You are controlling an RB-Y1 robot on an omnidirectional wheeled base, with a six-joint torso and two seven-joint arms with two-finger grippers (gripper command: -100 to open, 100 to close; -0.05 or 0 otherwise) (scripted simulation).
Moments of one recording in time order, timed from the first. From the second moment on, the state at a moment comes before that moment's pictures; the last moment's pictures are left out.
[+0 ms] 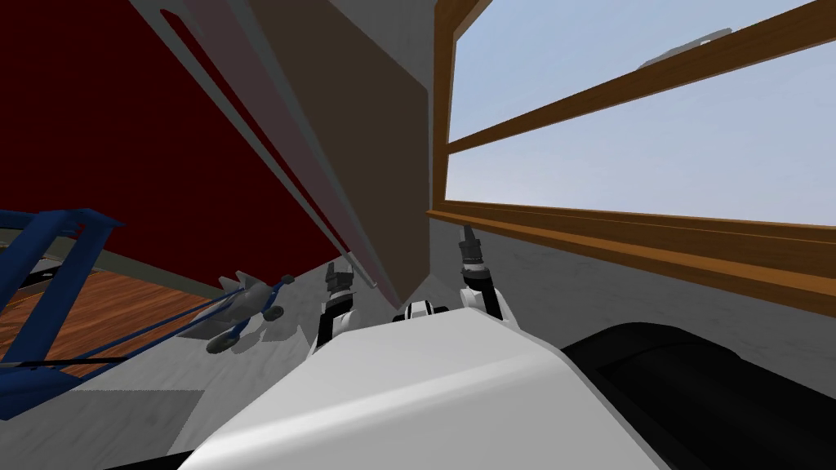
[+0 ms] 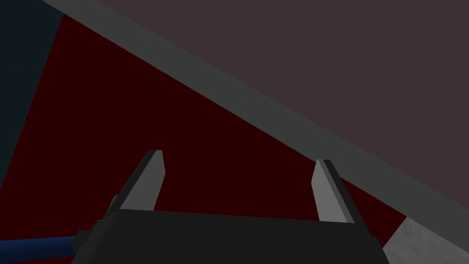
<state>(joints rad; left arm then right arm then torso) 0.35 0.12 0.13 -1.78 0.36 -0.47 0.13 0.48 0.01 0.06 -2.28 0.12 -0.49 0.17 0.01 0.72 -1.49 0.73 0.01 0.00</state>
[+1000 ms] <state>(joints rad) 0.34 0.16 0.14 -1.66 0.38 -0.51 0.16 0.48 0.01 0.06 -2.28 0.12 -0.49 0.17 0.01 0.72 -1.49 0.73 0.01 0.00</state>
